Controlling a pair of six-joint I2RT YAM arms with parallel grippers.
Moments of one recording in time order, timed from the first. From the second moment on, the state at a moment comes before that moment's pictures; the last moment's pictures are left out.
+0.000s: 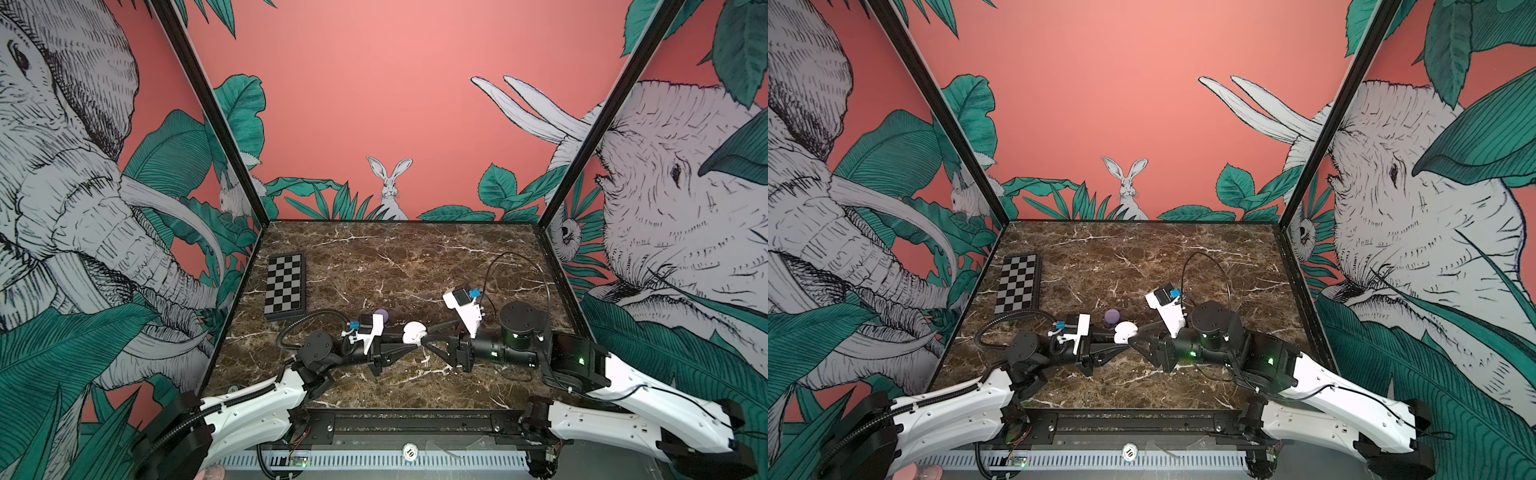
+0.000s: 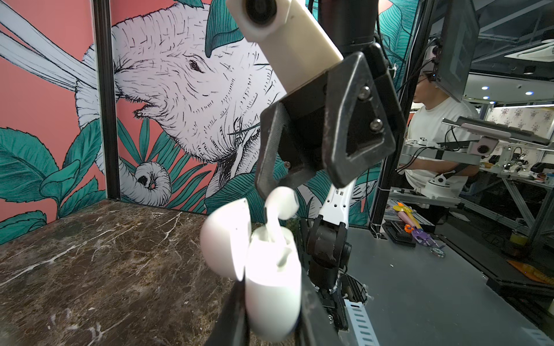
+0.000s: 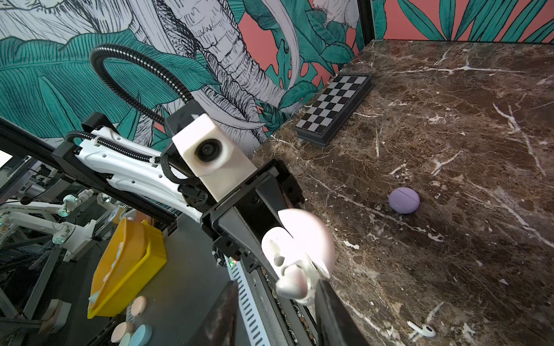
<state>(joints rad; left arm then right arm) -0.91 0.93 0.26 0.96 0.61 -0.27 1.14 0.85 1.01 -0.50 -0.14 0.48</state>
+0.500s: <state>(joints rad) -0.91 0.93 0.26 0.96 0.61 -0.27 1.14 0.87 1.01 -0.49 -0.15 0.50</state>
